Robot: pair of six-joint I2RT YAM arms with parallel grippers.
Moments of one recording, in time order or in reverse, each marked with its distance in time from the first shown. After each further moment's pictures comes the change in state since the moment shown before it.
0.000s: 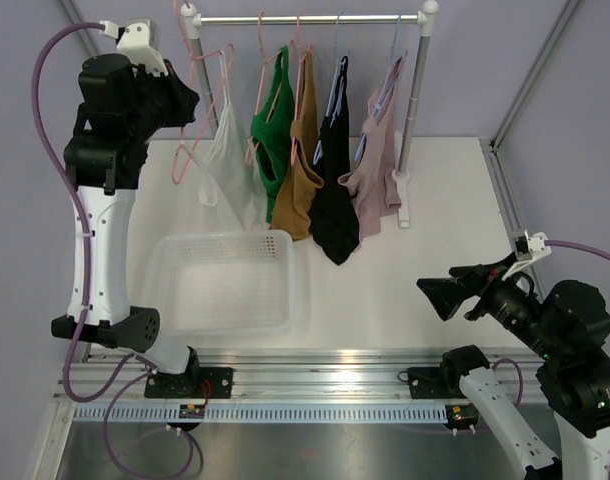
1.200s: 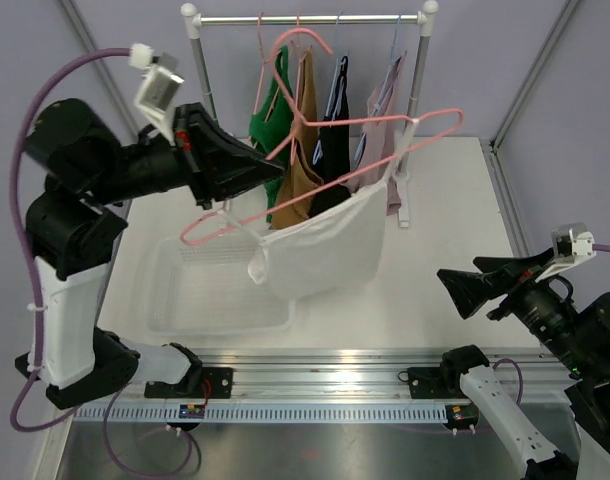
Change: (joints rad) left arm -0.373 -0.272 -0.015 0.114 0.699 -0.235; right arm 0.000 0.079 0.238 -0.065 0.081 -0.018
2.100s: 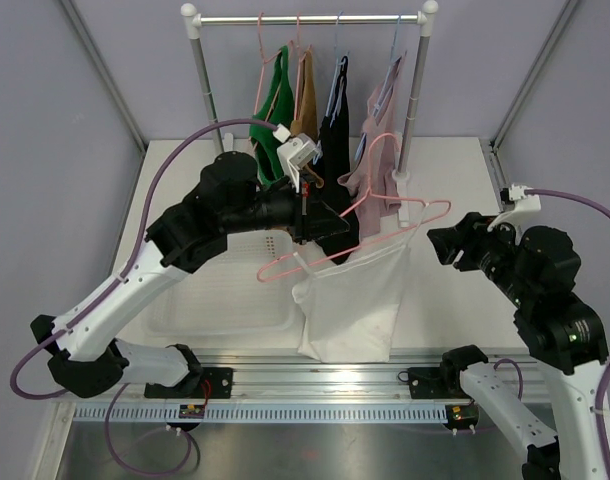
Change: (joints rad) left arm -0.377 0.013 -0.578 0.180 -0.406 0.005; right arm 0.001 0.118 -0.214 0.188 0.158 -0.039
